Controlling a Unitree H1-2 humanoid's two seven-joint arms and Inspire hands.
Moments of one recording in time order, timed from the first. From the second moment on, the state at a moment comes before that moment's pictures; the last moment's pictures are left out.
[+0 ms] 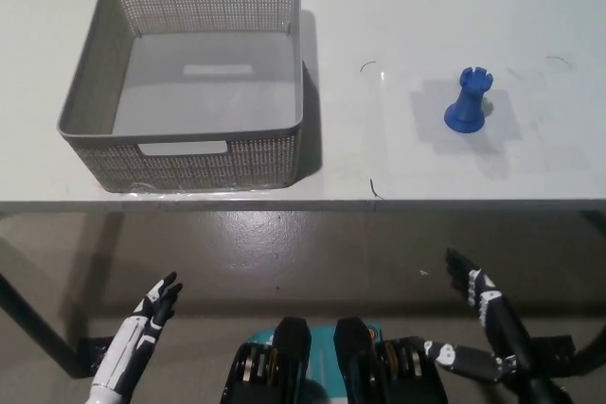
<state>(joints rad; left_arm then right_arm) 0.04 0.23 -0.05 0.12 0.09 -0.17 -0.07 0.01 -0.13 0.10 0.06 -0.04 -0.16 0.11</state>
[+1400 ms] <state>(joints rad) 0.04 0.21 -0.05 0.12 0.09 -0.18 -0.09 -0.63 -0.17 -0.11 0.51 -0.06 -0.07 -0.02</state>
